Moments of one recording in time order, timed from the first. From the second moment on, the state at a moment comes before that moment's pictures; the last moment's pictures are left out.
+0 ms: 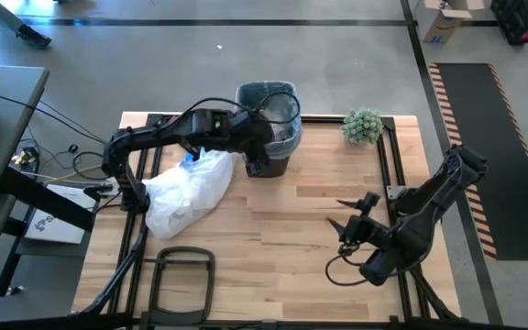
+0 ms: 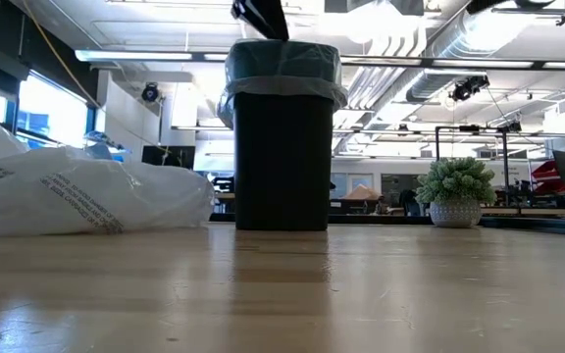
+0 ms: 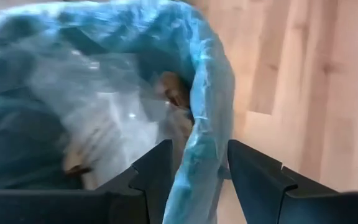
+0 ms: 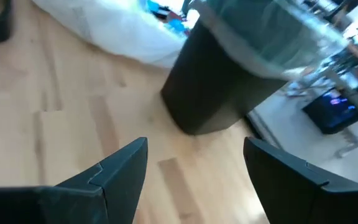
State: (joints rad) left arm 0.13 1.78 1.98 -1.10 -0.31 0.05; right arm 0.83 1.41 1.13 -1.17 1.11 0.93
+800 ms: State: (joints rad) left arm 0.07 1.82 1.98 -1.10 -0.05 -0.03; right arm 0.87 1.41 1.24 -1.13 1.09 0.80
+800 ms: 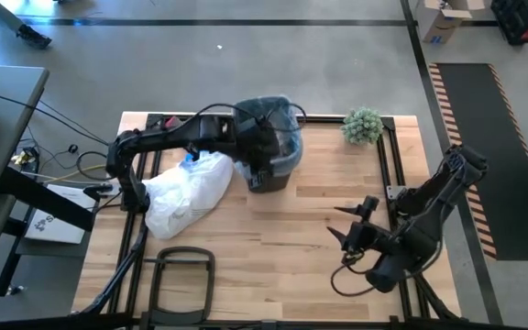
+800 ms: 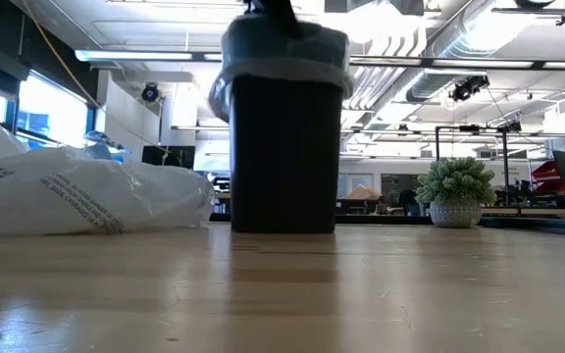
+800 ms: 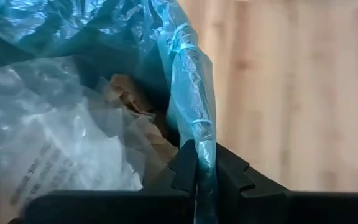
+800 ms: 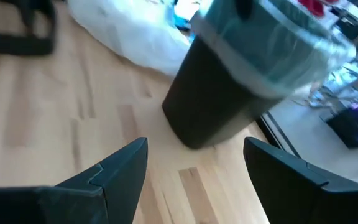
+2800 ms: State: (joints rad) left arm -0.39 1.90 1.98 -0.87 -0.20 -0.19; right arm 0.92 1.65 1.41 -0.83 1.20 -0.01
